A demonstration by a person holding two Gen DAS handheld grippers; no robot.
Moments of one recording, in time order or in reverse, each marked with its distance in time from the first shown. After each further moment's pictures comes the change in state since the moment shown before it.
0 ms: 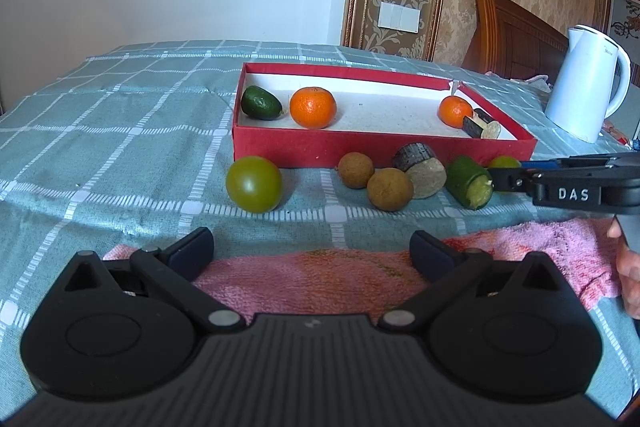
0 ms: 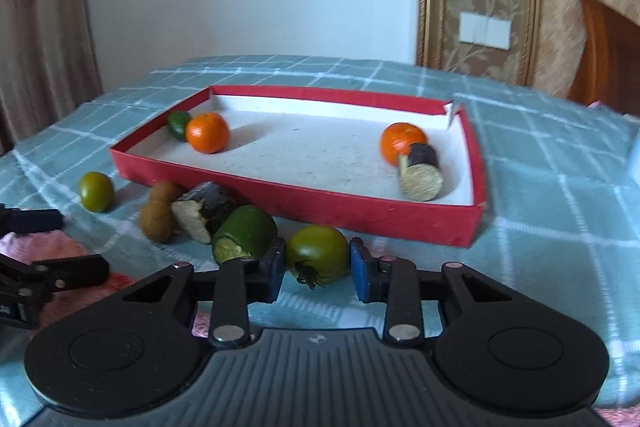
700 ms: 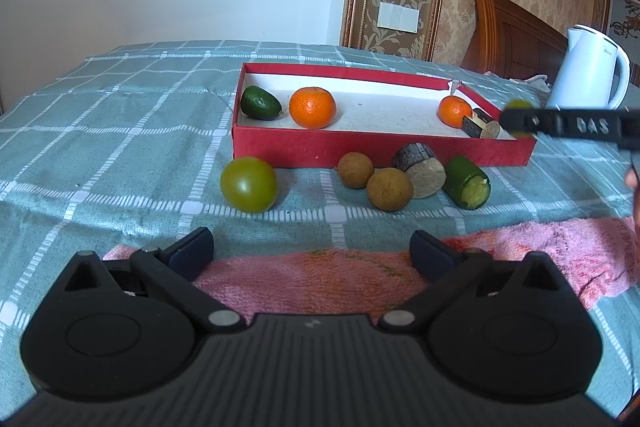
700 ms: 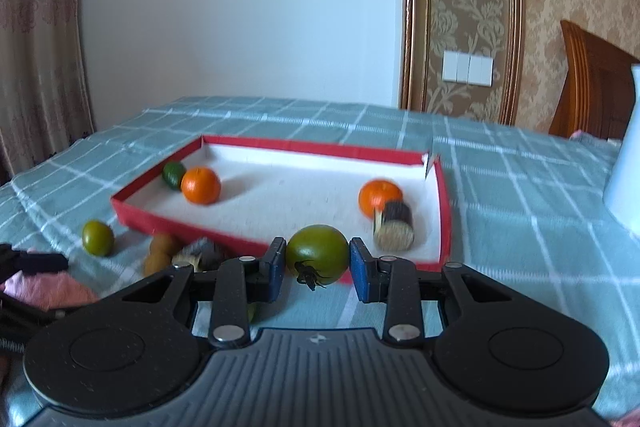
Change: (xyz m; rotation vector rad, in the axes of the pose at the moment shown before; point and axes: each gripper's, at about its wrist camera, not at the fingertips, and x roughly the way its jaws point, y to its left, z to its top) left arm 0.000 0.000 0.000 0.000 -0.001 -0.002; right arm -0.020 -0.005 0.028 -0.013 -0.108 -0.033
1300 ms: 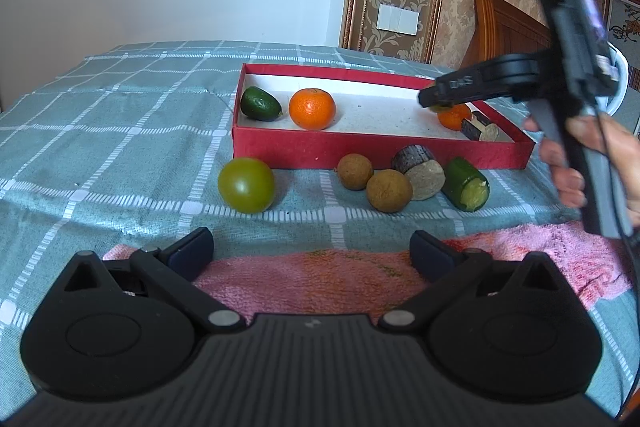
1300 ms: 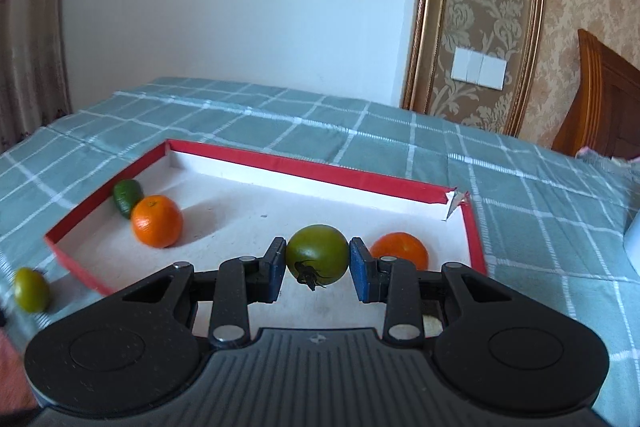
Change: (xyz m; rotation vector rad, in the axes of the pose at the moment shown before) left arm 0.000 0.000 -0.001 -0.006 -0.005 -0.005; right arm 0.101 0.015 0.040 -0.037 0.104 -0.050
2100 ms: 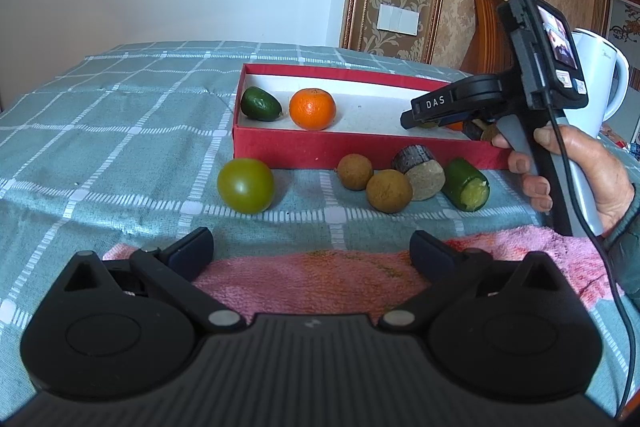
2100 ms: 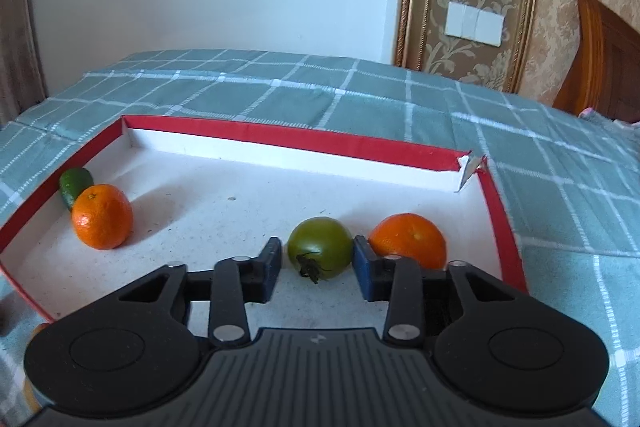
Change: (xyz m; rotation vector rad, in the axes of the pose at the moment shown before) left arm 0.000 0.000 -0.001 -0.001 -0.001 0.000; right arm 0.039 -0.010 -0.005 0.057 0.086 0.003
